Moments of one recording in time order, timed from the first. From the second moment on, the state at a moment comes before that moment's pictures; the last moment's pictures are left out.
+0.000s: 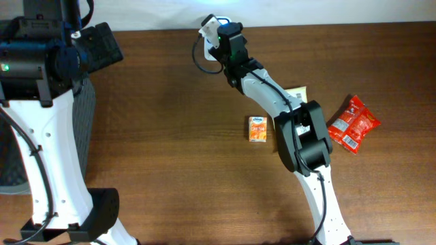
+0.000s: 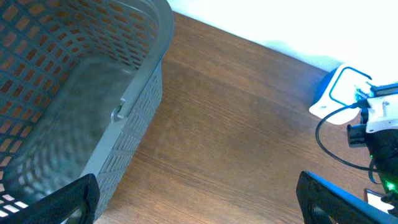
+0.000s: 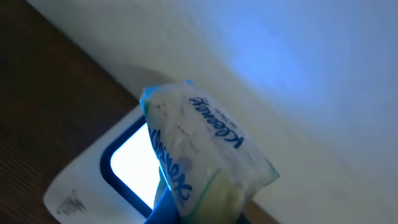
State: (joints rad) left arm -0.06 1.87 2.66 -1.69 -0.26 -0.40; right arm 0.42 2.50 2.03 0.08 0.23 -0.56
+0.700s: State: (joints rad) left arm -0.06 1.87 2.66 -1.69 -0.26 -0.40; right arm -0.26 2.13 2.04 -0.96 0.45 0.30
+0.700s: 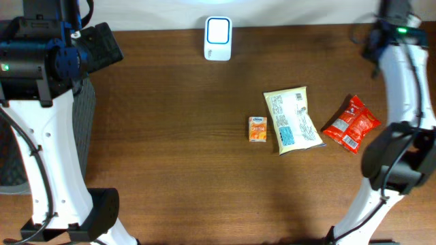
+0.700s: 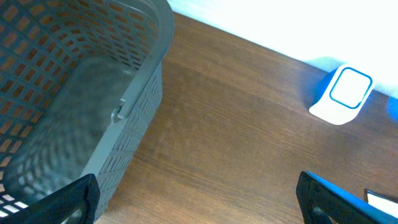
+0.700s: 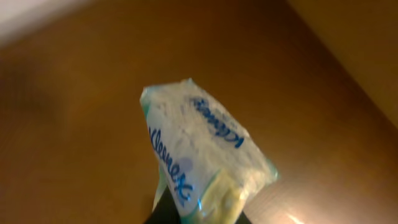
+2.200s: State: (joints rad) left arm -0.06 1.87 2.66 -1.69 -0.26 -0.40; right arm -0.60 1.82 1.17 -0.65 -0.37 0.38
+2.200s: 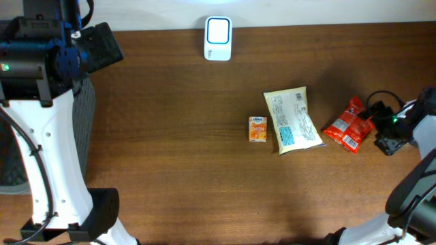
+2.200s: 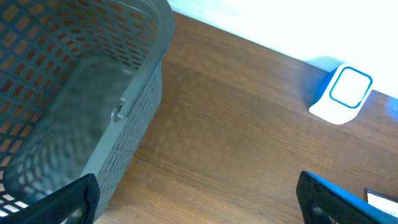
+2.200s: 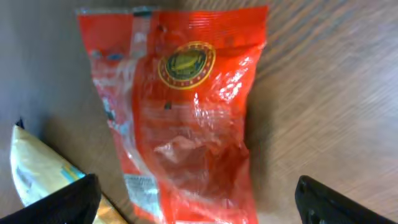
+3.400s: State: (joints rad) left arm -0.06 1.87 2.66 -1.69 -0.26 -0.40; right arm -0.27 2.12 1.61 -0.76 -0.07 0.14
